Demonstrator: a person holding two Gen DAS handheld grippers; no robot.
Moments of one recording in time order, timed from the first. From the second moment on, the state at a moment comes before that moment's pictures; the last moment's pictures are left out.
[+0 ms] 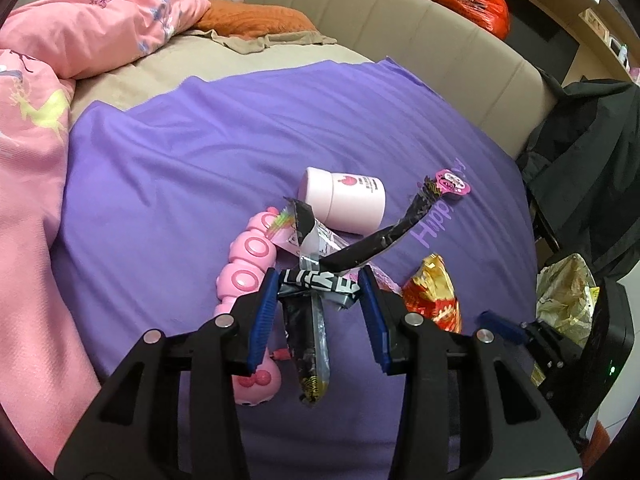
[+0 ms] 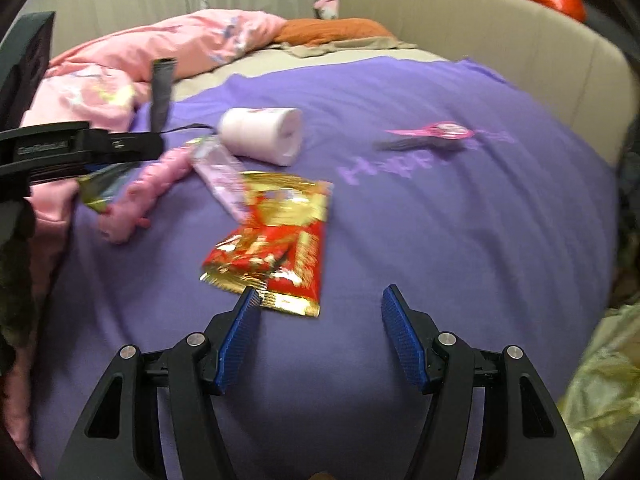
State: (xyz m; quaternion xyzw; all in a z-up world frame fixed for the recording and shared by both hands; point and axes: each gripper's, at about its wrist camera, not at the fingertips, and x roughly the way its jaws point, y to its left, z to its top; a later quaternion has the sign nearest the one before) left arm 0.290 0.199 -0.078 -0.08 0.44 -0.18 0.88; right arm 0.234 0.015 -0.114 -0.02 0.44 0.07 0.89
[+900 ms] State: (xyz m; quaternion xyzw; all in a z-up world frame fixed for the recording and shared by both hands) left arm 0.292 0.193 -0.089 -0.07 0.46 -0.18 0.87; right arm 0.267 0.025 -0.113 0.01 0.45 0.16 0.88
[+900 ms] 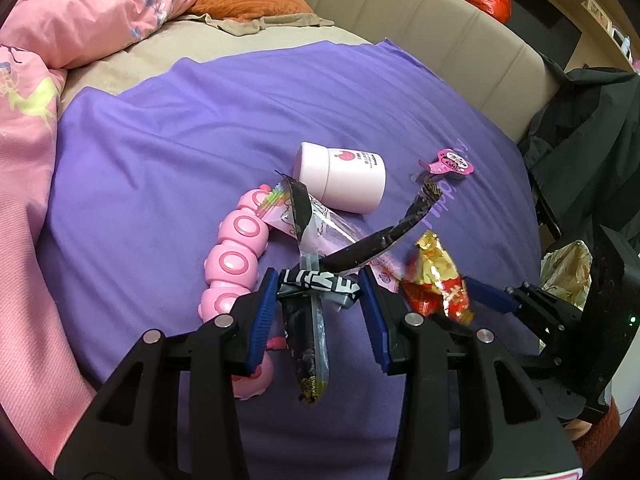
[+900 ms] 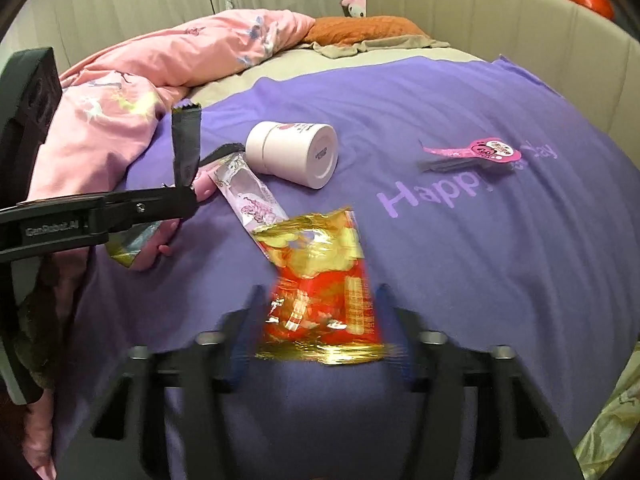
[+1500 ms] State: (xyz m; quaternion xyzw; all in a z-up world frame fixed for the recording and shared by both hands) left arm 0.286 0.183 -0.080 -0.04 0.44 -0.20 0.87; right arm 0.223 -0.022 -0.076 0.04 0.39 0.12 0.91
